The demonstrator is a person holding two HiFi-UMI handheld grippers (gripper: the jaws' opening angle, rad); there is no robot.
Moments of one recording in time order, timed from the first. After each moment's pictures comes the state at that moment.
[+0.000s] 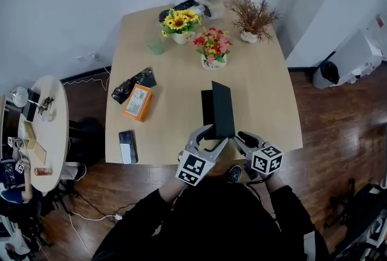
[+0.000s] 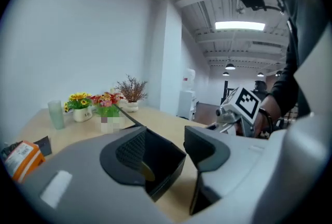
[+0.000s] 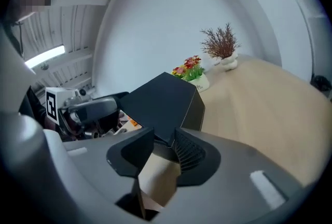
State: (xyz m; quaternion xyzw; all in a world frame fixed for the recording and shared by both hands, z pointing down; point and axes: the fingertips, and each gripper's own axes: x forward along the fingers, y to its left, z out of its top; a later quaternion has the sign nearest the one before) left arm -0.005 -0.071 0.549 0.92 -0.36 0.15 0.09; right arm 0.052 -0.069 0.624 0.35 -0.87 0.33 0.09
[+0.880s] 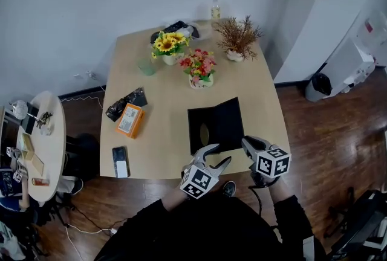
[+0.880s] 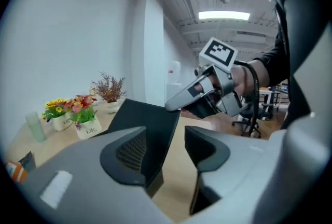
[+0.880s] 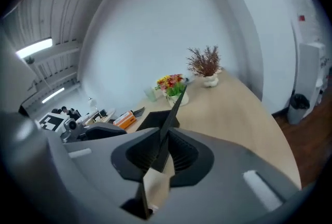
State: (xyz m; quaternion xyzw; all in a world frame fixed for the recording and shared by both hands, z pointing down) left arm 0.076 -0.055 0.559 0.93 -0.29 0.20 0.05; right arm 0.137 -0.106 0.561 0.42 -0.84 0.32 0.15
